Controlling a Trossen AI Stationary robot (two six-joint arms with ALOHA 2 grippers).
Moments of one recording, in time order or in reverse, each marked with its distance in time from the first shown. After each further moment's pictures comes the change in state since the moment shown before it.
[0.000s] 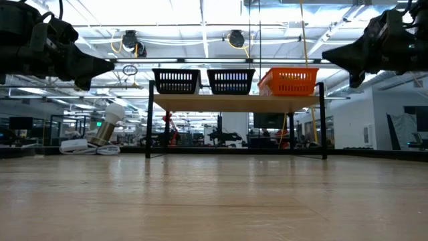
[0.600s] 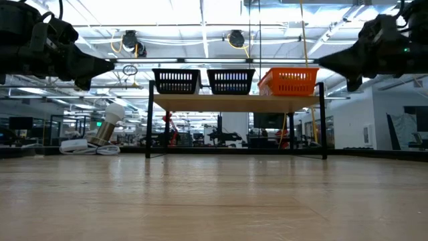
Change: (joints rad) left arm 0.000 0.000 0.000 0.001 -0.001 -0.001; right arm 0.000 0.101 0.000 0.046 -0.008 -0.011
